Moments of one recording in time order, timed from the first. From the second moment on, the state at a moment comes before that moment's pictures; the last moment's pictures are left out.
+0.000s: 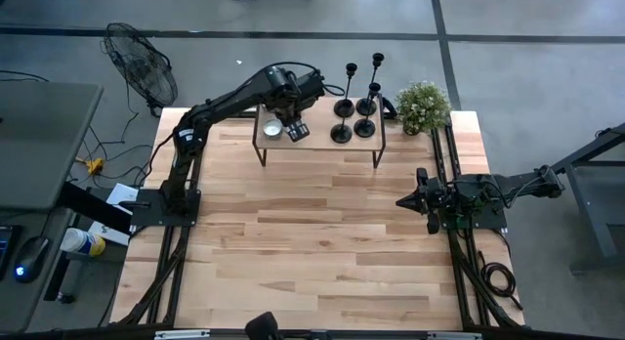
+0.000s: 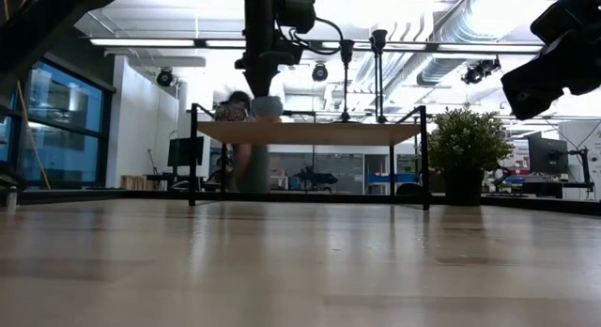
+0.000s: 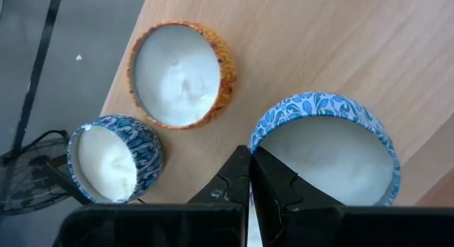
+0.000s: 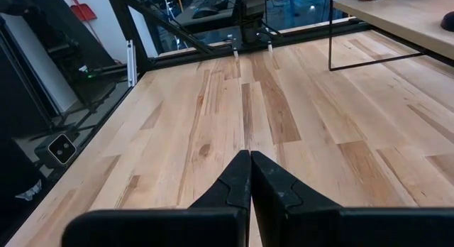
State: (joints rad) left arm 0.47 2.05 2.21 -1.48 -0.30 -0.02; right arm 0.20 0.05 0.13 -0.29 0.12 0.24
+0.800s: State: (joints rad) left arm 0.48 2.05 2.17 -1.45 -0.31 -0.08; right arm 0.20 0.05 0.13 -0.29 0.12 0.24
